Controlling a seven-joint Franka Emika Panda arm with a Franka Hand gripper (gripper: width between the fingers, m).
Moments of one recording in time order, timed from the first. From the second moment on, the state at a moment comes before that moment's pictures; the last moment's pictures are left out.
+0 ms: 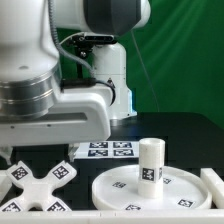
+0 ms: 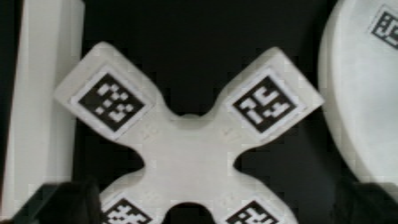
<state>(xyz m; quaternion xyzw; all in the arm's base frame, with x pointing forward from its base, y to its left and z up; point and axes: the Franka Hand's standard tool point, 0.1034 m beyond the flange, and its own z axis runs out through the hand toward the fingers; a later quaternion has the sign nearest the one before) 0.621 -0.140 0.079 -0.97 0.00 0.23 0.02</state>
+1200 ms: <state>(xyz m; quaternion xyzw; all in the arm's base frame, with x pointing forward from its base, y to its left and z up) 0.612 -0.145 0.032 -0.97 0.00 0.23 0.01</state>
